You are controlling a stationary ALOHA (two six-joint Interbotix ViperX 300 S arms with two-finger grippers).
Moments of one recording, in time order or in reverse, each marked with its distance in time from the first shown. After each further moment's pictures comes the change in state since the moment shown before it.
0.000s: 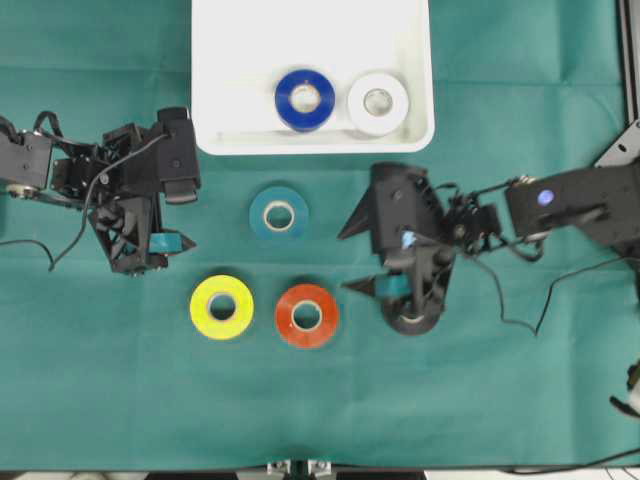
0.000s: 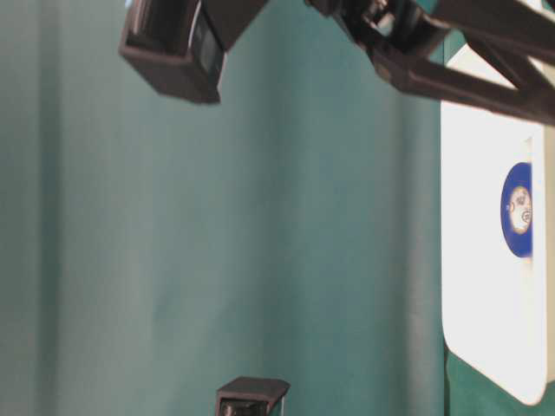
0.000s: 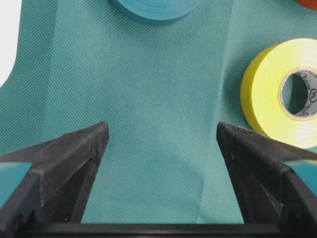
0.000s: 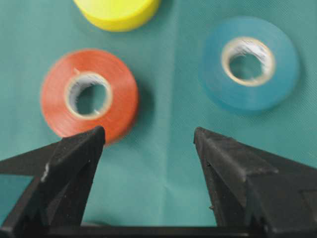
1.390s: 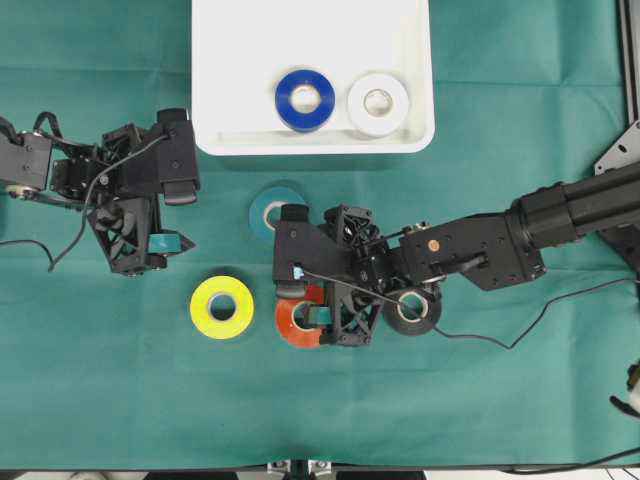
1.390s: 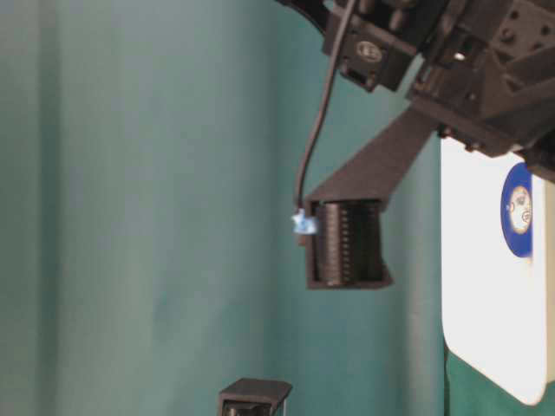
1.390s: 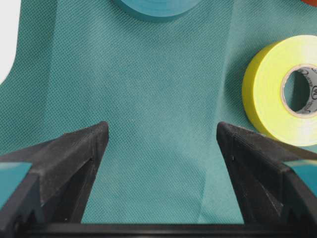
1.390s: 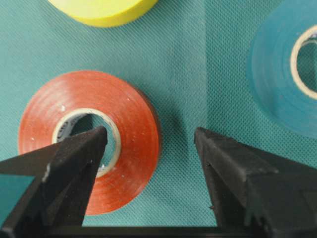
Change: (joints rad) left arm 0.000 0.000 0.003 0.000 -0.002 0.006; right arm 0.034 0.318 -0.285 0.000 0.232 0.166
